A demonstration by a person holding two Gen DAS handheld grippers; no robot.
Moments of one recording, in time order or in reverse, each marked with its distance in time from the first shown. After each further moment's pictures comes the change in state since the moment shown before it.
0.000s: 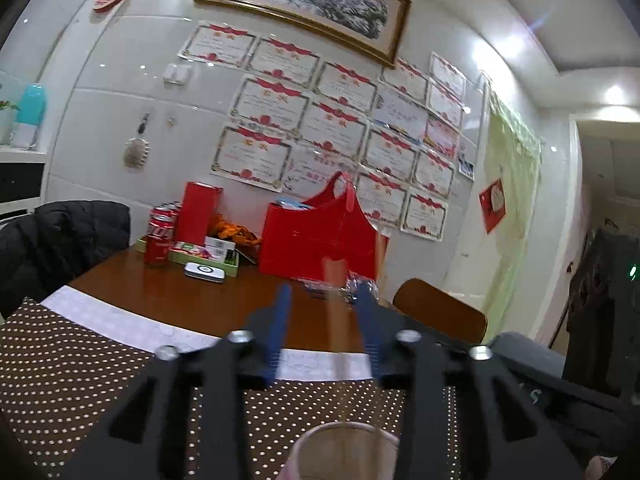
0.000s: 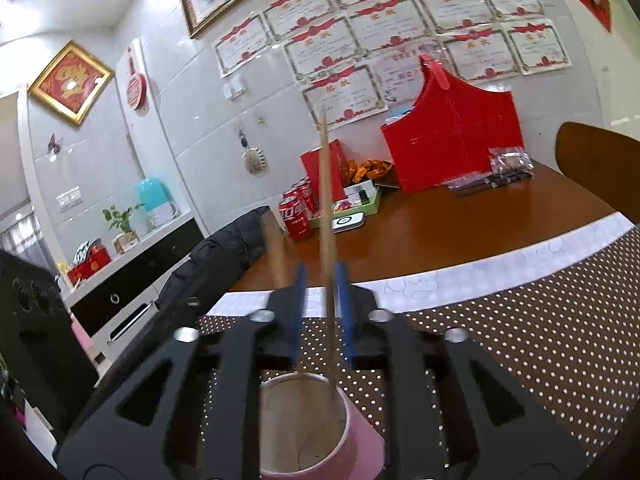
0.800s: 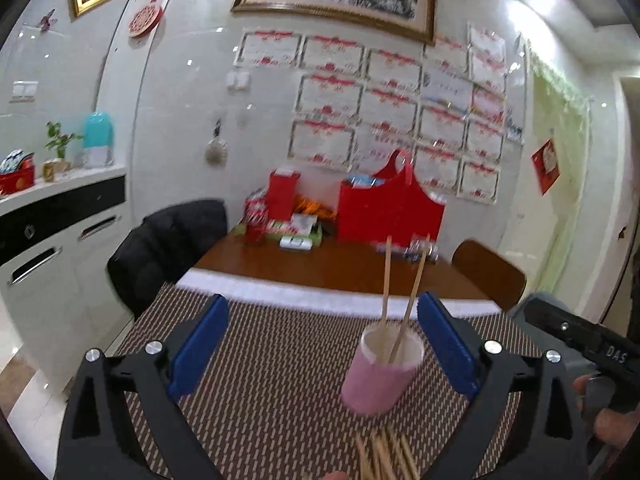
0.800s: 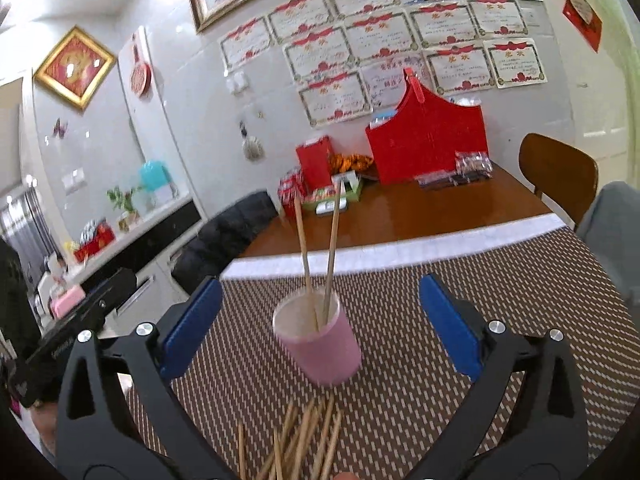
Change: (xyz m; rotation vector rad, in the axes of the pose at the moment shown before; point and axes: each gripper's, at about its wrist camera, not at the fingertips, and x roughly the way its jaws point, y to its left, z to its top) left arm -0.163 -0.026 0.048 0.076 0.200 0.302; right arm -0.153 0.037 -0.005 -0.086 0.113 -0.058
